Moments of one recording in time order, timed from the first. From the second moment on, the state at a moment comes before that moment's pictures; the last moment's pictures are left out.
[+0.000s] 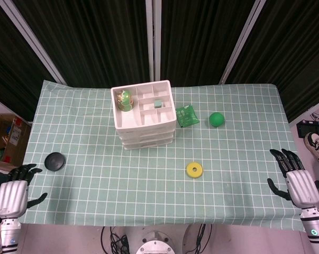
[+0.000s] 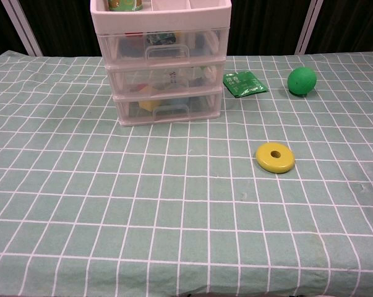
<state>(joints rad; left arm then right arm) -0.03 -1.25 -0.04 -1.69 1.48 1.55 0.23 0.13 -1.11 0.01 -1.55 -1.58 1.48 0.20</state>
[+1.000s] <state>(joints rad) -0.01 -1.26 -0.02 -1.67 1.49 1.57 0.18 0.37 -1.17 0.10 -1.69 -1.73 1.25 -0.28</state>
